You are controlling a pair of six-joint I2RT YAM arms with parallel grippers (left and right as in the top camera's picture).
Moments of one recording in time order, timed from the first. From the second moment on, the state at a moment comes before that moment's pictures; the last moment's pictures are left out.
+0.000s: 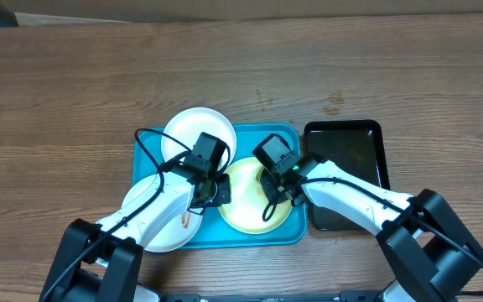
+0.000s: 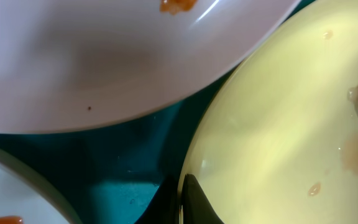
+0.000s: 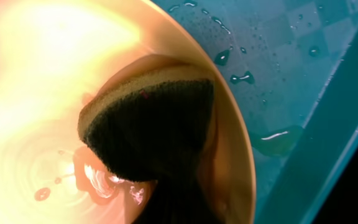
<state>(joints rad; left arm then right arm) -0.43 1.58 0.80 -0.58 0.09 -0.50 0.72 1.77 1.00 -0.54 0.04 0.31</state>
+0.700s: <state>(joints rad) -0.43 1.58 0.80 -0.58 0.08 -0.50 0.70 1.79 1.13 -0.67 -0.21 0.30</state>
